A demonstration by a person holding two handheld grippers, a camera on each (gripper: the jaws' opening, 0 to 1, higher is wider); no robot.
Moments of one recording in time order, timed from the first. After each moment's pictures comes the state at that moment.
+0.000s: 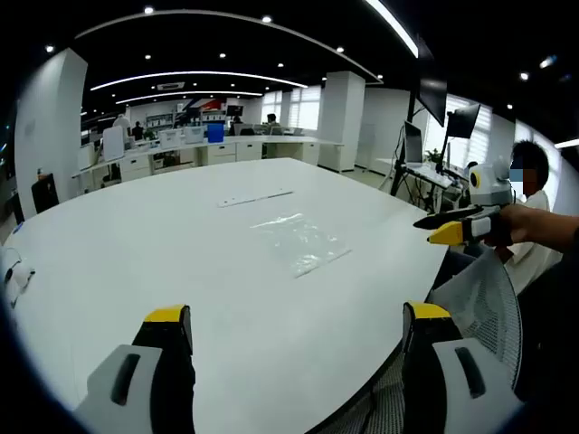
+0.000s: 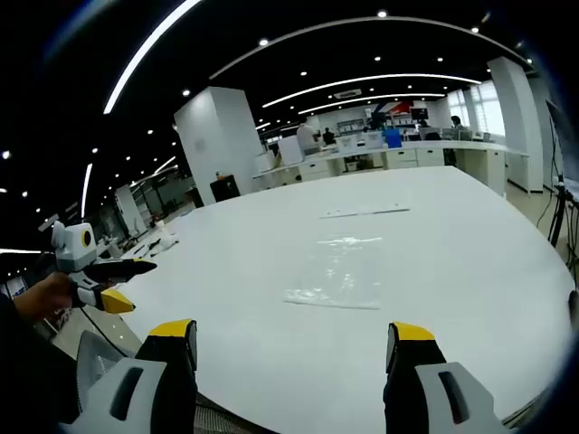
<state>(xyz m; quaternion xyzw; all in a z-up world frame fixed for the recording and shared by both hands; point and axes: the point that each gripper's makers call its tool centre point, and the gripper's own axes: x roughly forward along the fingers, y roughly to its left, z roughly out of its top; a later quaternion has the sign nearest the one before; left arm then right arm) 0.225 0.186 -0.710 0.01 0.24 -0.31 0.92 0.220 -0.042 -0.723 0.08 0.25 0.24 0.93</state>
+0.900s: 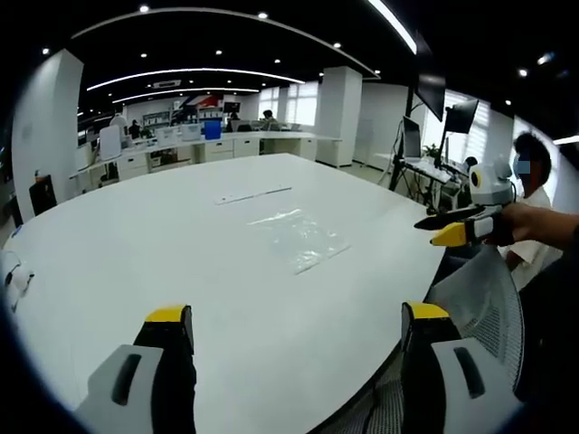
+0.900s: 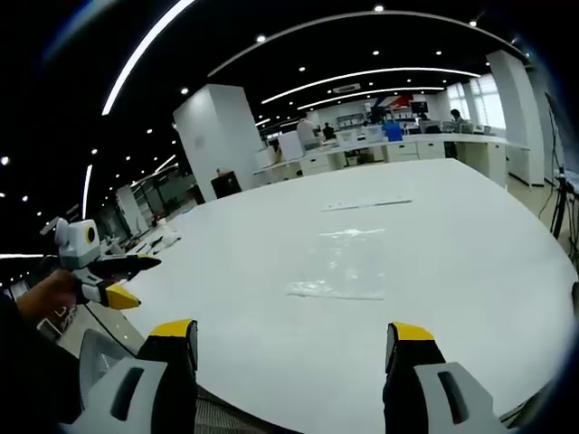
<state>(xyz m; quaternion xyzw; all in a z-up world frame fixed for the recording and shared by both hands) 0.227 0.187 -0.713 0.02 0.24 -0.31 0.92 0.215 -0.039 -0.730 0.09 0.26 0.25 0.93</state>
